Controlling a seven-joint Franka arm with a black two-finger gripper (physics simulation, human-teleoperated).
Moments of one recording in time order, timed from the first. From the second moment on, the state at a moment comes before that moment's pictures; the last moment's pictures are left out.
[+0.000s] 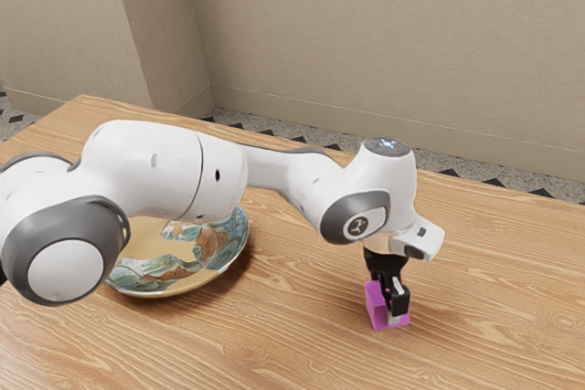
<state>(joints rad) -0.43 0.69 -0.12 -1.51 0.06 2.16 0.26</state>
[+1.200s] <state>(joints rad) -0.22 0.41 -0.05 -1.68 0.10 2.05 0.24</state>
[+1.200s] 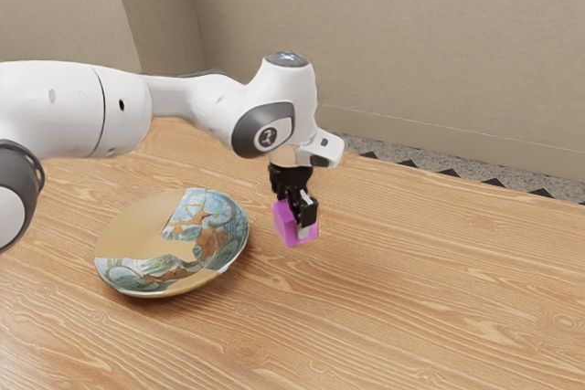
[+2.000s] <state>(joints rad) -0.04 0.32 0.05 -1.83 0.12 1.98 0.25</state>
